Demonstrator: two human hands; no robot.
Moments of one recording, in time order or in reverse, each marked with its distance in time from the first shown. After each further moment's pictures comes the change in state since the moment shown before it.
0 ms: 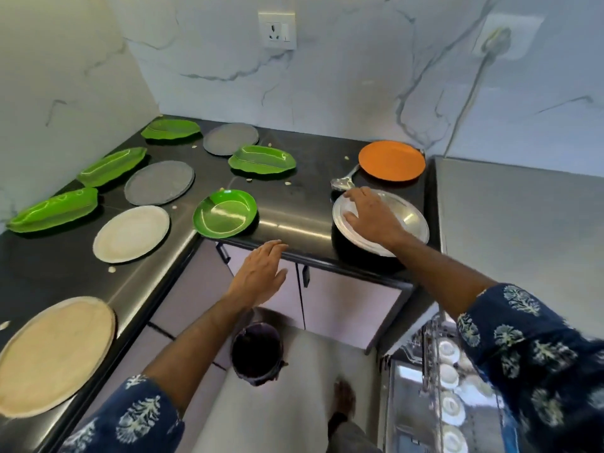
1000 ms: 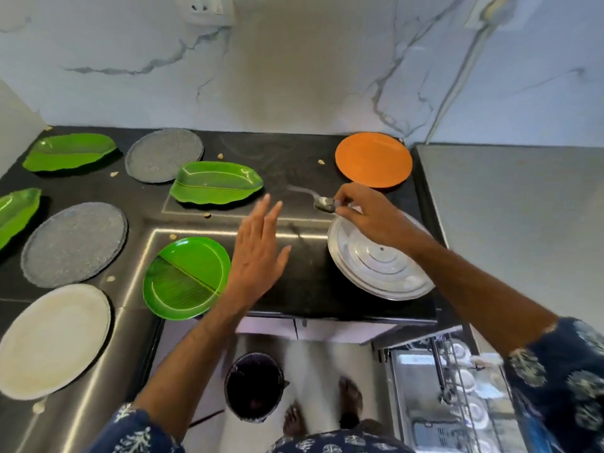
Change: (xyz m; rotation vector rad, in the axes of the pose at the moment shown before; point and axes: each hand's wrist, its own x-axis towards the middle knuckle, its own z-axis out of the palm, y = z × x) left_hand 0.192 -0.053 -0.026 -0.095 0.196 0.235; right_hand 0.115 0.014 -0.012 0.366 0.026 0.018
